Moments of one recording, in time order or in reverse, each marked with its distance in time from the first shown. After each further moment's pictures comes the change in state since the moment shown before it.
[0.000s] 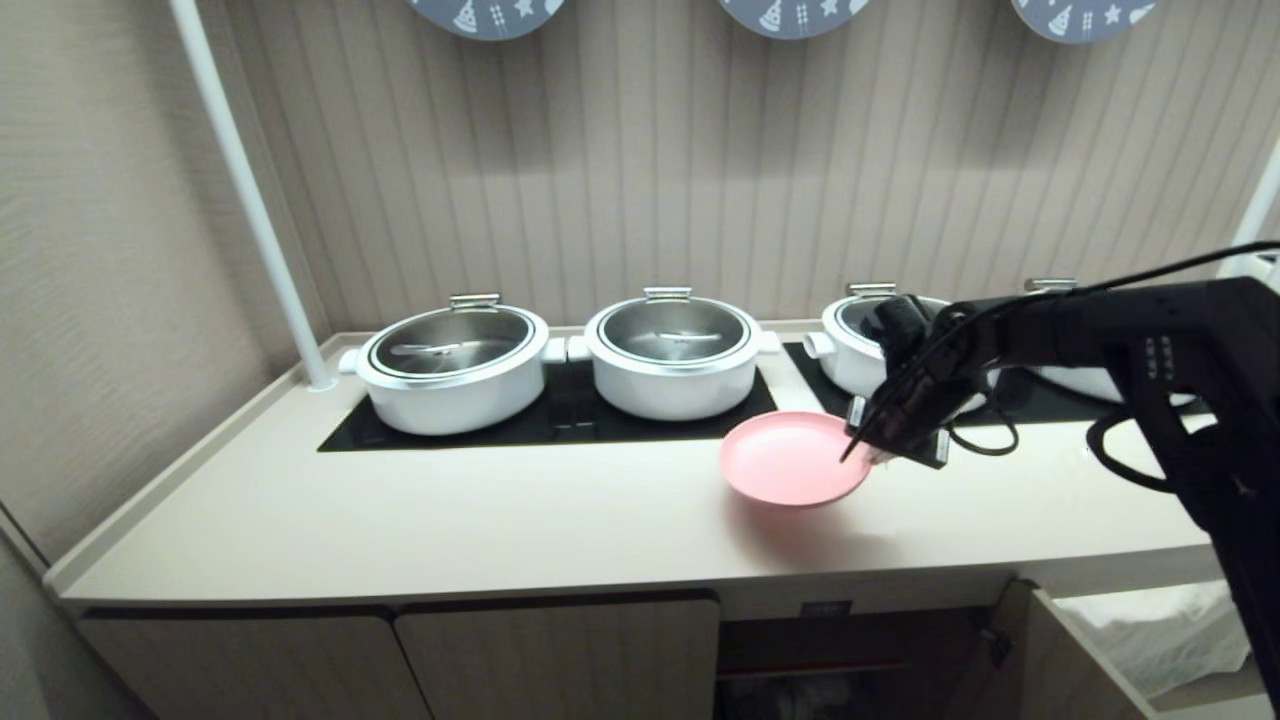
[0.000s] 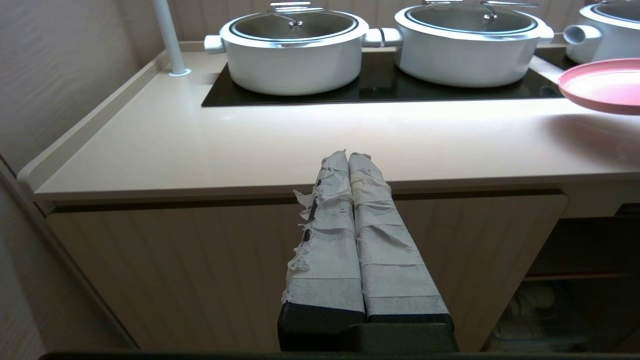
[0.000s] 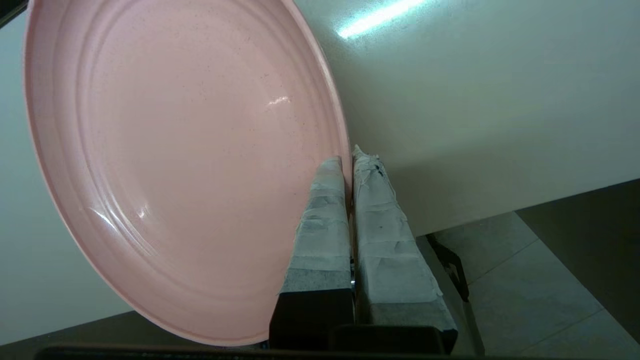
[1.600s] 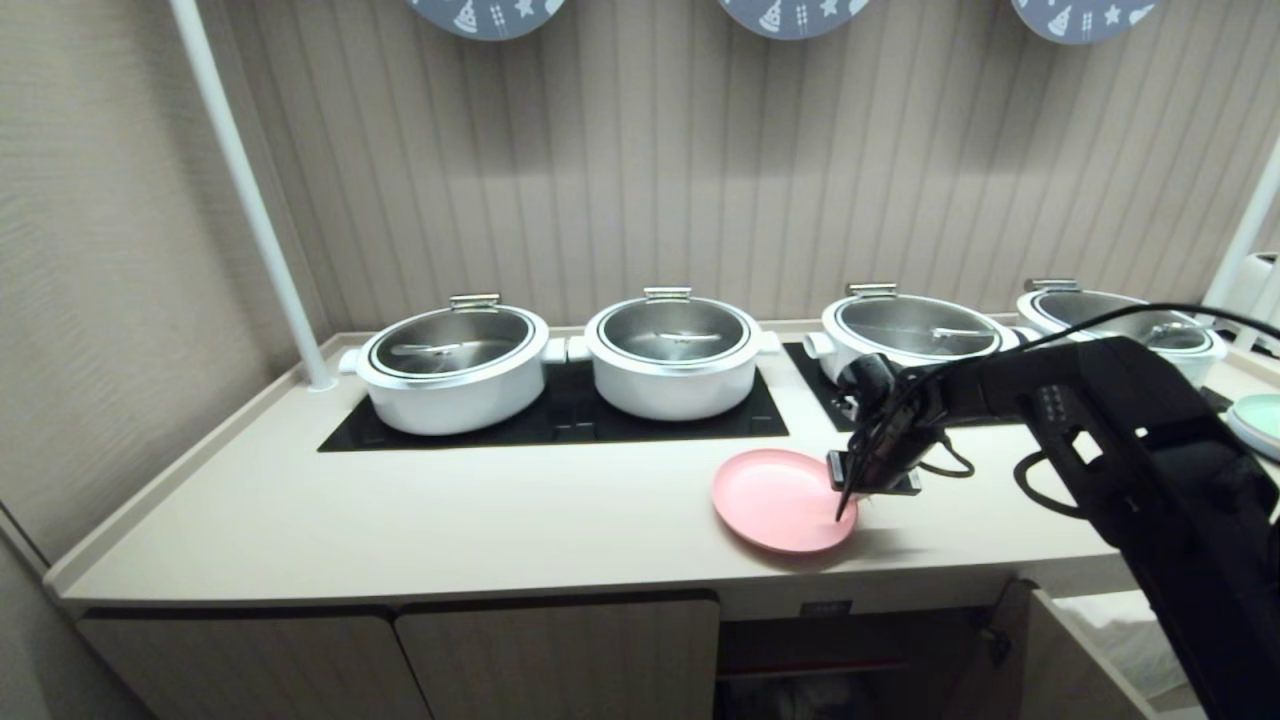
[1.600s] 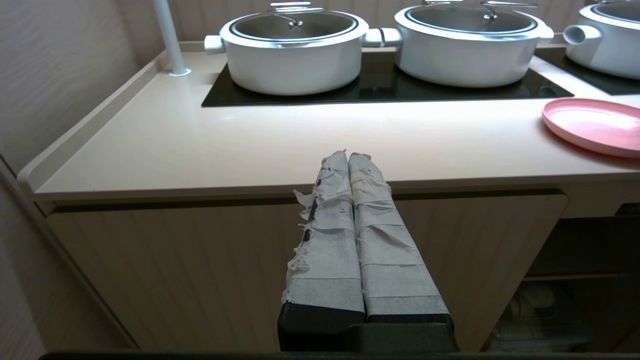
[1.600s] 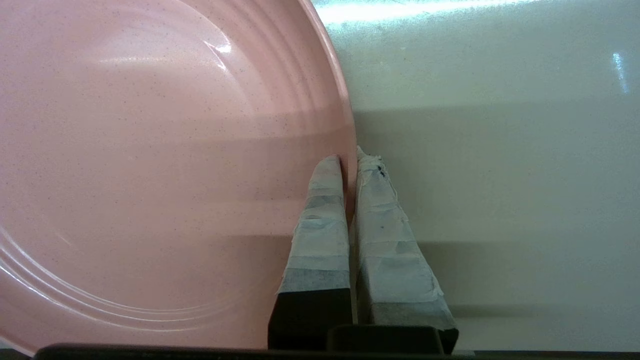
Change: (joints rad) left arm 0.000 0.000 0.000 0.000 0.000 0.000; right arm -0.009 0.214 -0.044 -0.110 0.009 -0.372
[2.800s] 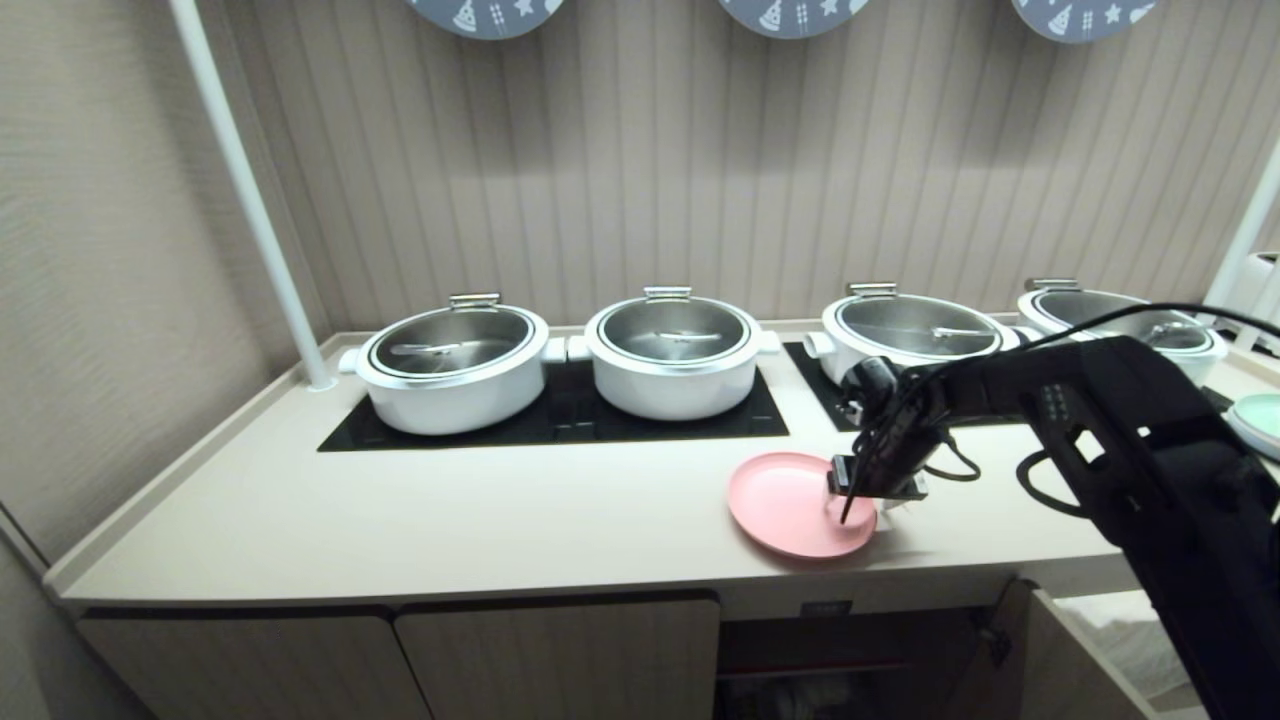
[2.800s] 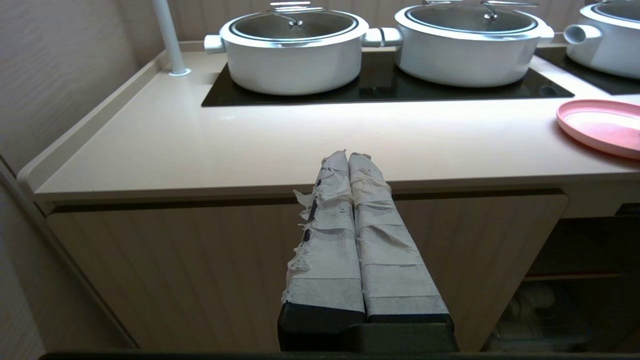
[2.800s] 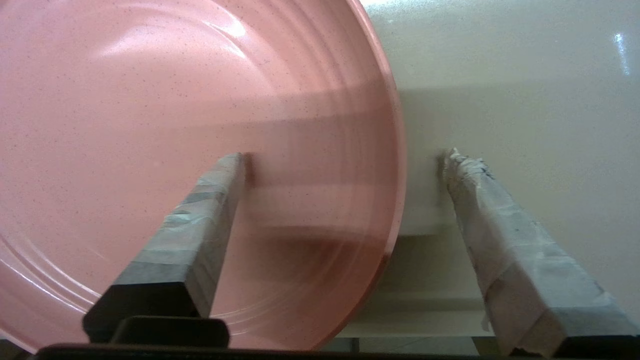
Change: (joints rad) left arm 0.000 0.000 0.000 0.000 0.000 0.000; right arm -0.009 -0.001 -0.002 0.035 0.007 0.000
